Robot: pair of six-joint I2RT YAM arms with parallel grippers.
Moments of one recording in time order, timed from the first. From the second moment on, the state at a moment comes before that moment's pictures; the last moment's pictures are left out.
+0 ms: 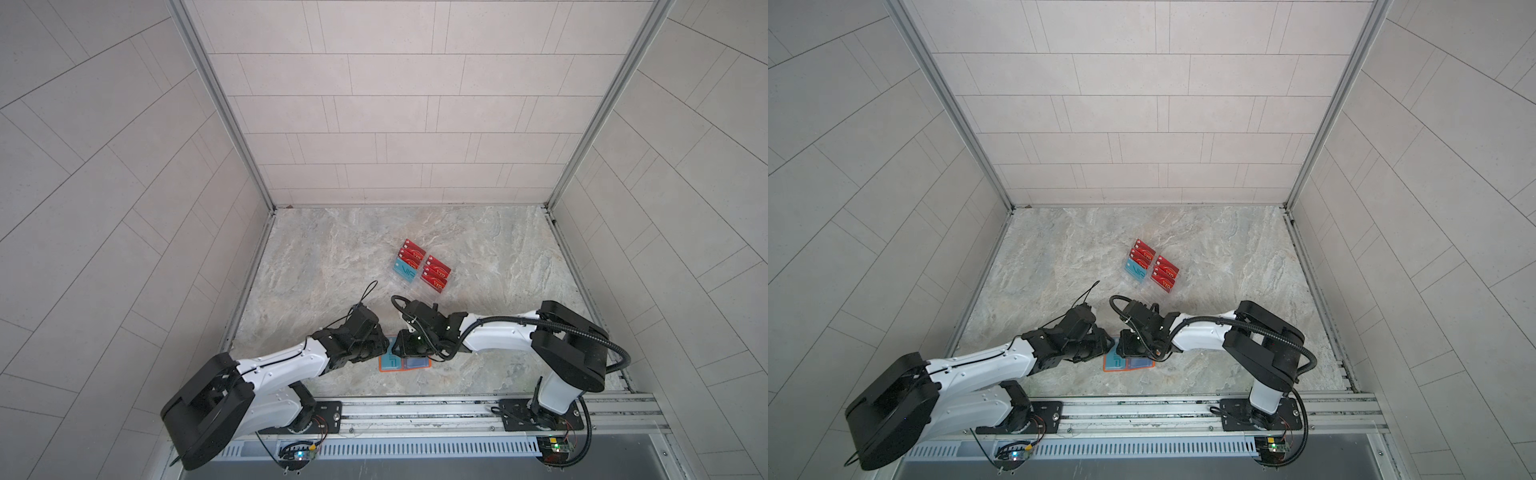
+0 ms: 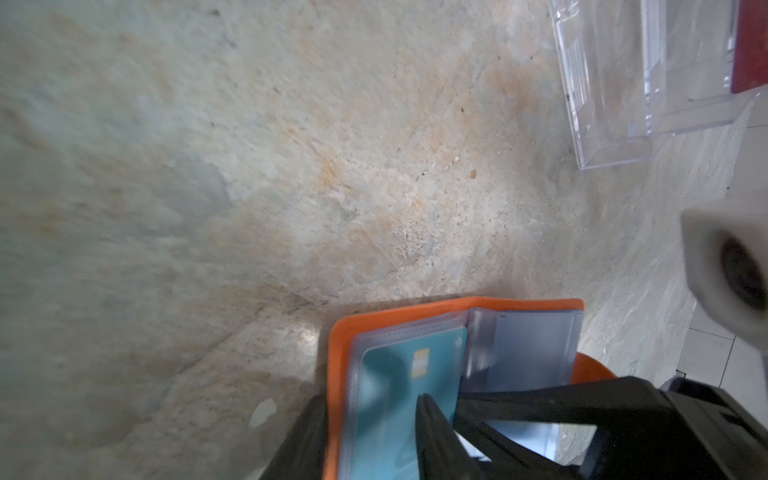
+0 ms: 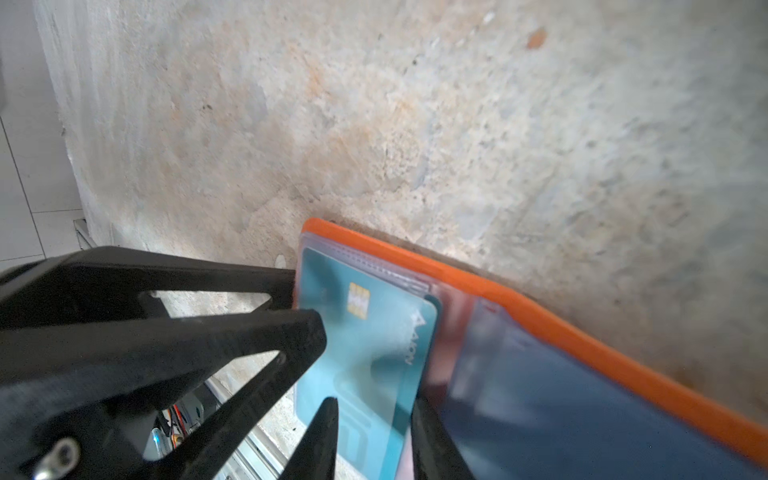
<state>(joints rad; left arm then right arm) -0.78 1.17 0.37 -0.17 0.12 -1.01 1.00 1.70 0.86 -0.13 -0.25 0.95</state>
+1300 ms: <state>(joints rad) -0.77 1.16 0.62 -0.45 0.06 -0.79 0.60 1.64 1.34 -0.69 -0.19 0.34</state>
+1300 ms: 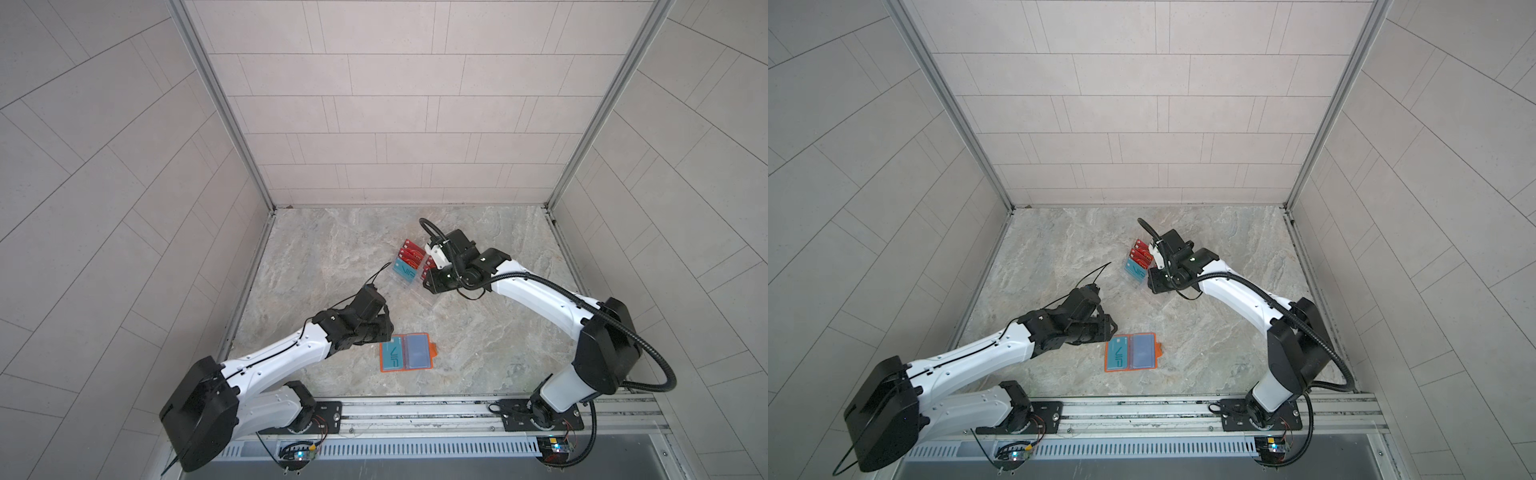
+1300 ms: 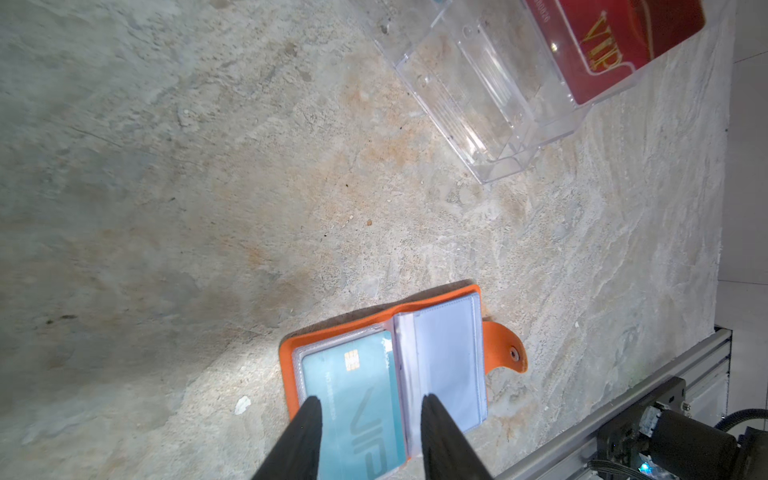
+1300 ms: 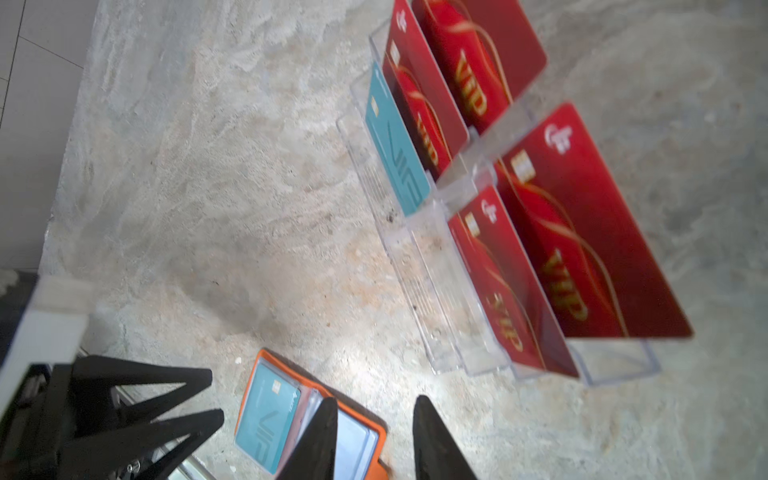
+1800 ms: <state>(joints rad) -0.77 1.10 0.53 -0.43 0.04 -0.83 0.60 2.07 1.87 -0.87 -0.14 0.15</state>
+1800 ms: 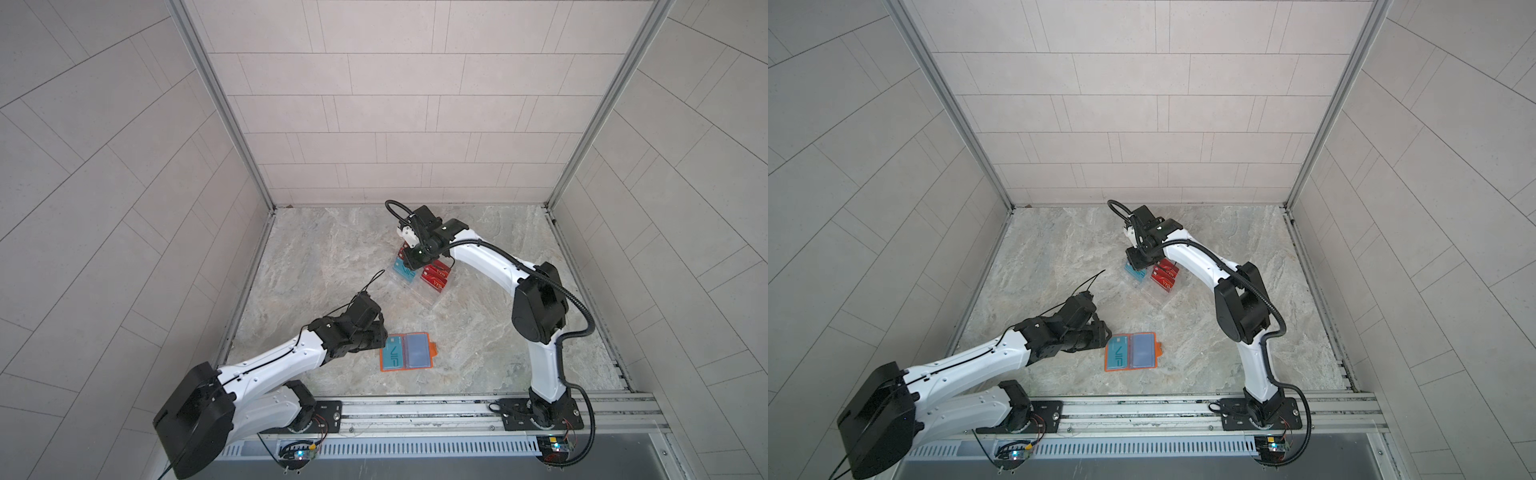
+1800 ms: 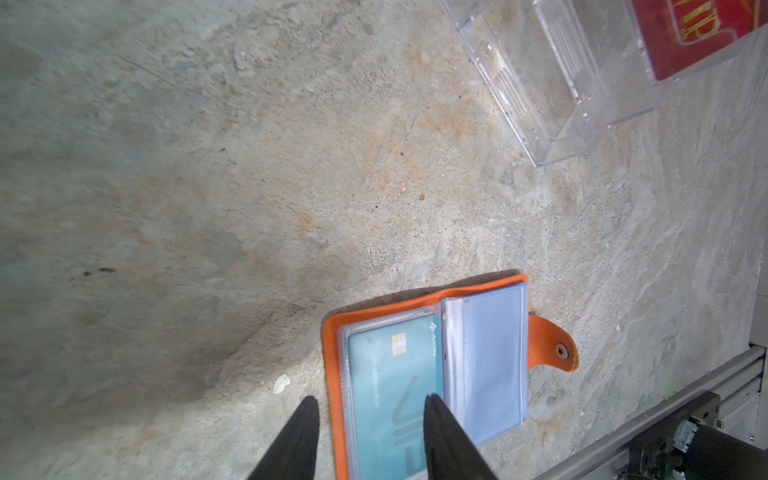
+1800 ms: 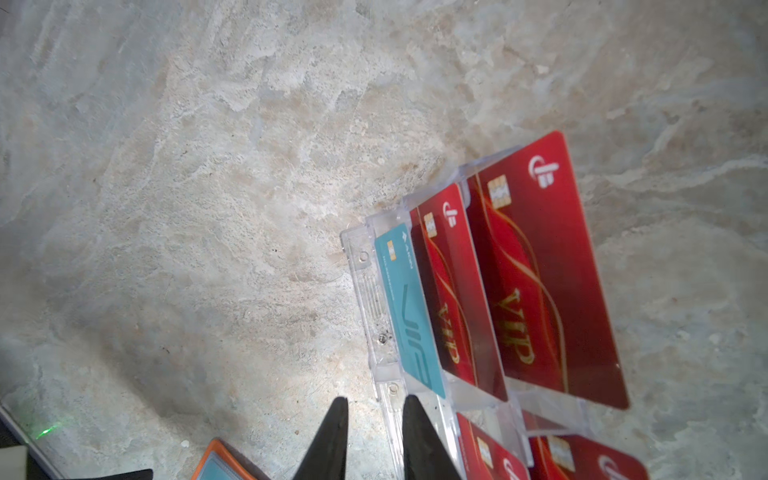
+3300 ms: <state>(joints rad) -0.82 1.44 0.47 0.10 0.37 -1.01 0.83 1.60 0.79 -0.33 -0.33 0.62</state>
